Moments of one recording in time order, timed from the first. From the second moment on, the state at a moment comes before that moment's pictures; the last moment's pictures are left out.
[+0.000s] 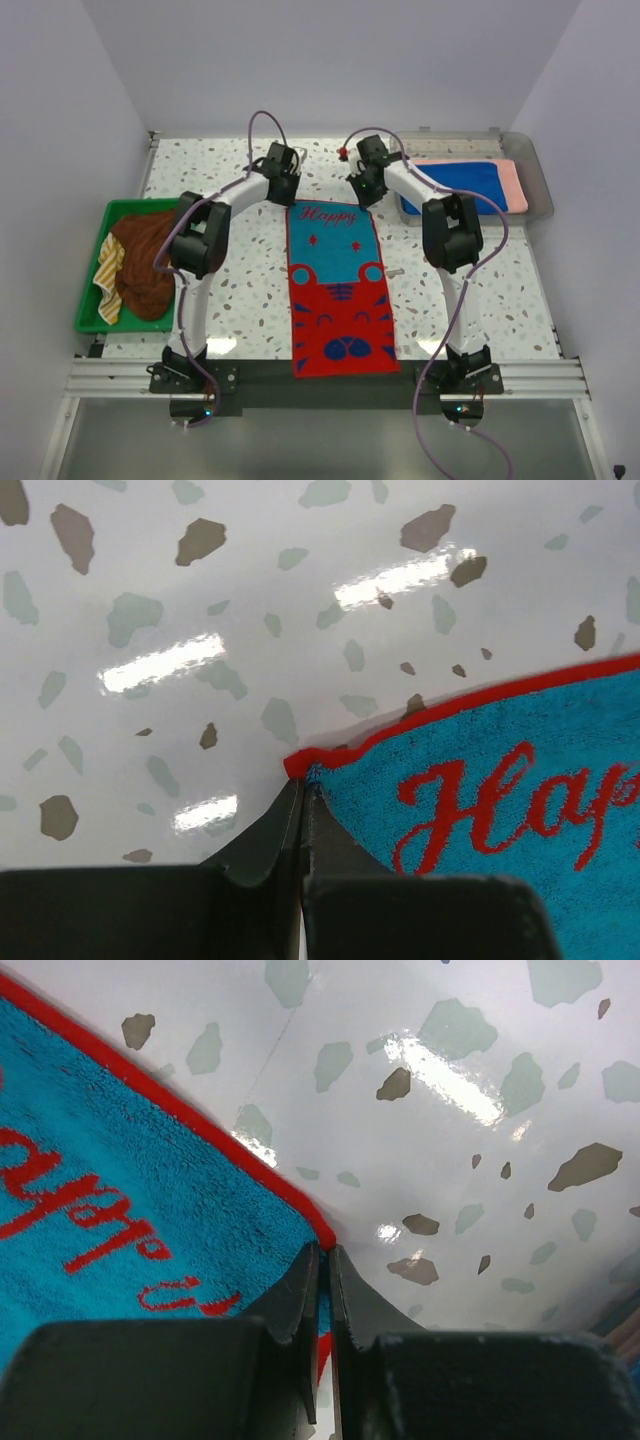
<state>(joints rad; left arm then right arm) -0.38 2.22 1.68 -0.40 0.00 -0.09 0.37 2.30 1.89 -0.70 -0.07 -0.16</state>
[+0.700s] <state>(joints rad) -0.24 2.21 1.98 -0.40 0.04 -0.09 0.39 2.30 2.27 -0.60 0.07 -0.18</state>
